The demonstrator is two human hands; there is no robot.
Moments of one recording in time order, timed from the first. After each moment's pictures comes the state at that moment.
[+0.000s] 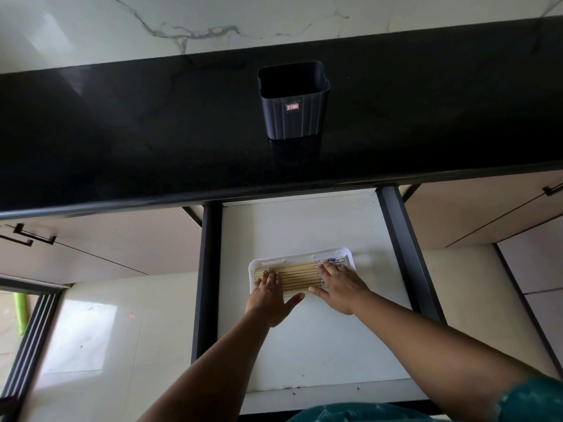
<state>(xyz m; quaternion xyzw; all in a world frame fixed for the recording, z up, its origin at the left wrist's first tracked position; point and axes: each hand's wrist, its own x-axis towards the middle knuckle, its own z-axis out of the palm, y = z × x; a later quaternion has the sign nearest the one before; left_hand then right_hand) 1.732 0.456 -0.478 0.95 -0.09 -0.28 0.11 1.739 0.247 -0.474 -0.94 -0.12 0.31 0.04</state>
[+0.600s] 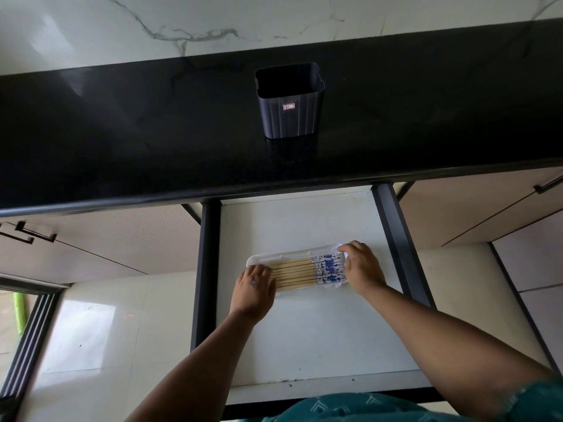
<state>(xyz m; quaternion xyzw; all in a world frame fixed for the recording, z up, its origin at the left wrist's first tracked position) 1.728 0.481 -0.461 0.98 -0.12 -0.07 0.16 1.744 0.211 -0.454 -0.97 0.05 0.04 0.24</state>
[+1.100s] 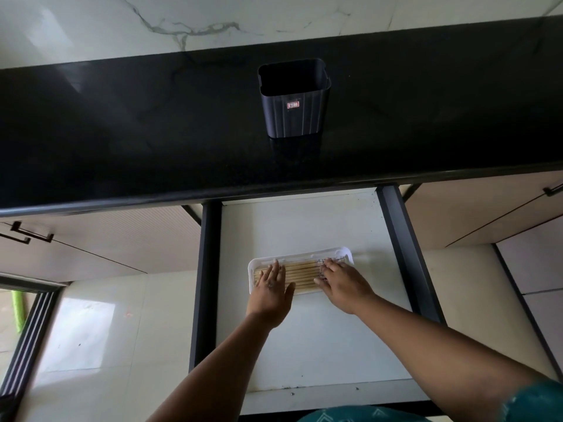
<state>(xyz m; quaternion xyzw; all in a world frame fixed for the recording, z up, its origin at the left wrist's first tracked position) 1.729 0.453 -0.469 0.96 -0.09 -0.19 0.20 1.736 0.241 -0.471 -0.97 -0.12 0.19 0.12</state>
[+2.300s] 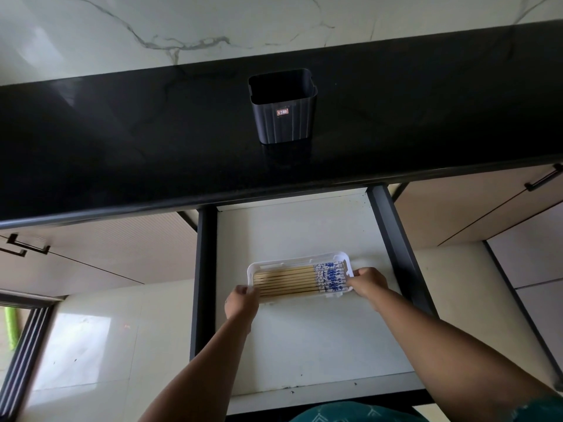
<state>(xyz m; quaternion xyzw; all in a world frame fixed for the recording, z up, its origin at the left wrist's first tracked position) 1.729 0.485 -0.476 0.82 0.34 -0.19 0.41 1.730 0.203 -0.469 -0.82 0.38 0.25 0.36</state>
